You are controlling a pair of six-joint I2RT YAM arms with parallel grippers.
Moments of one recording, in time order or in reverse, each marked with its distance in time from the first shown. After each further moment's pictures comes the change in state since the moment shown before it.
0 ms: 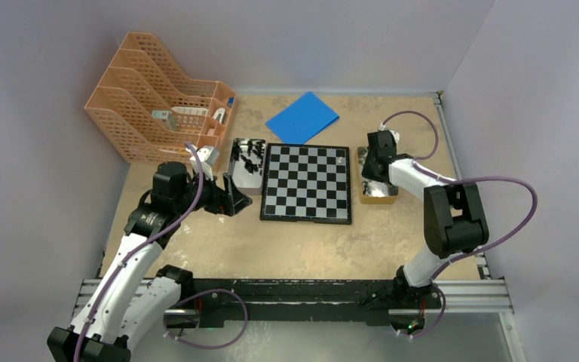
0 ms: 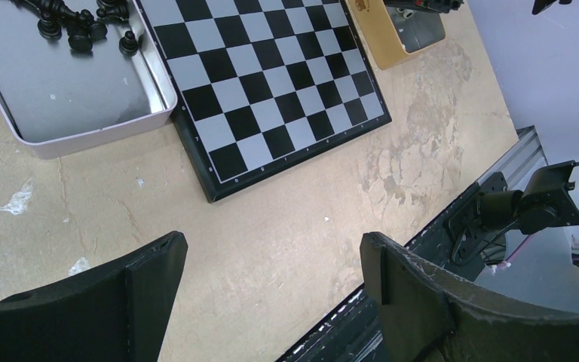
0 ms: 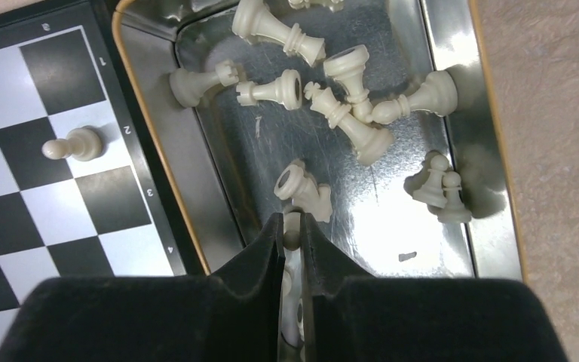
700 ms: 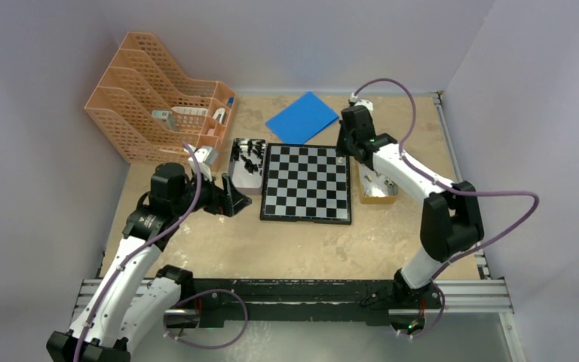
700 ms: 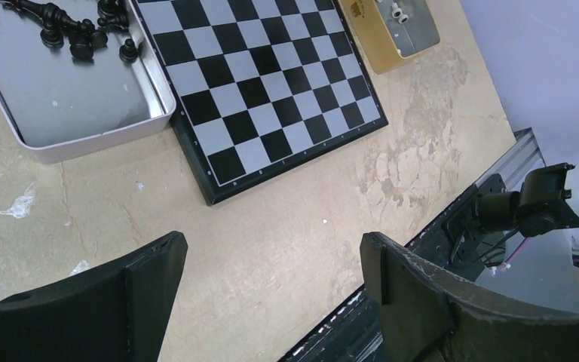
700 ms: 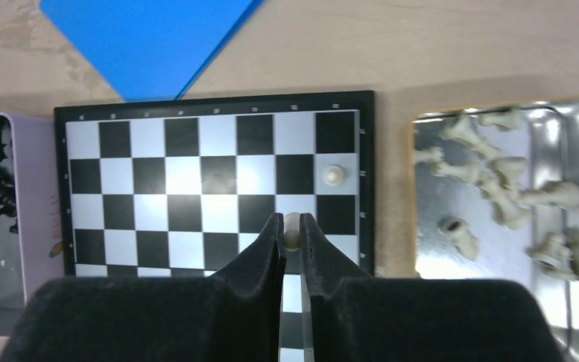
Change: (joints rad) left arm 0.000 -0.018 0.000 0.000 0.000 0.000; right arm 0.185 -0.041 0.272 -0.095 0.034 -0.005
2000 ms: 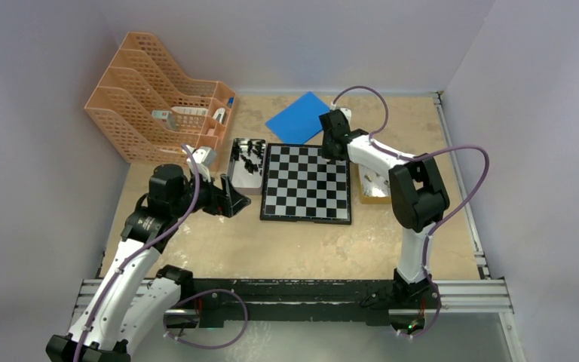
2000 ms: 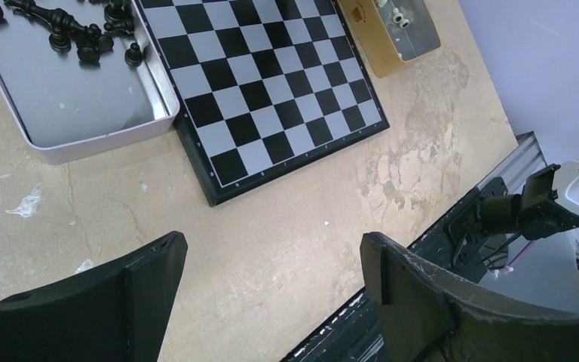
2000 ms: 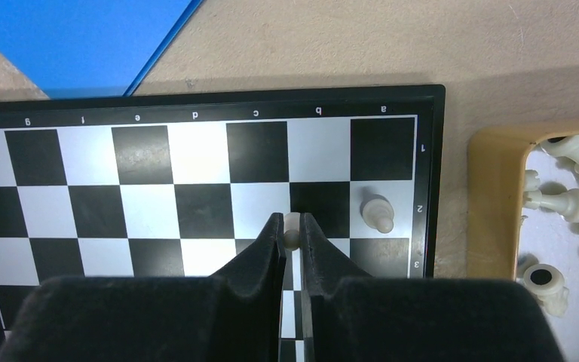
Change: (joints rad) left arm 0.000 -0.023 0.000 -0.007 -0.010 0.000; right arm 0.064 0.335 0.181 -0.023 0.024 0.034
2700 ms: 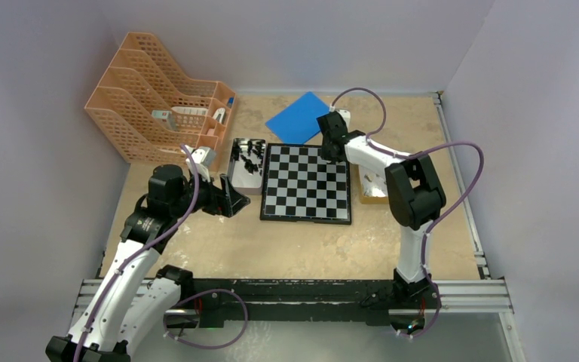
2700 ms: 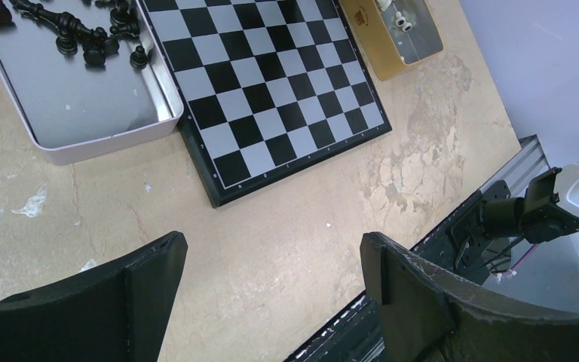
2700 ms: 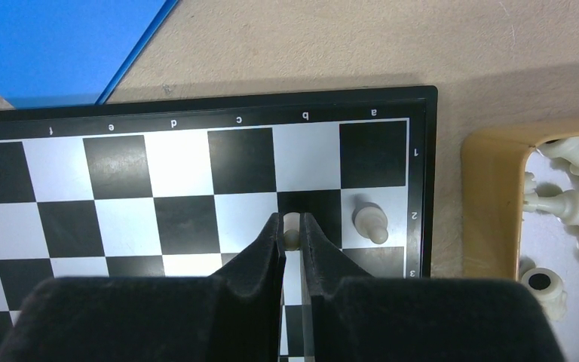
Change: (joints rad) left arm 0.000 -0.008 0.000 0.000 -0.013 0.000; right arm 0.000 0.032 0.003 0.006 0.042 0.000
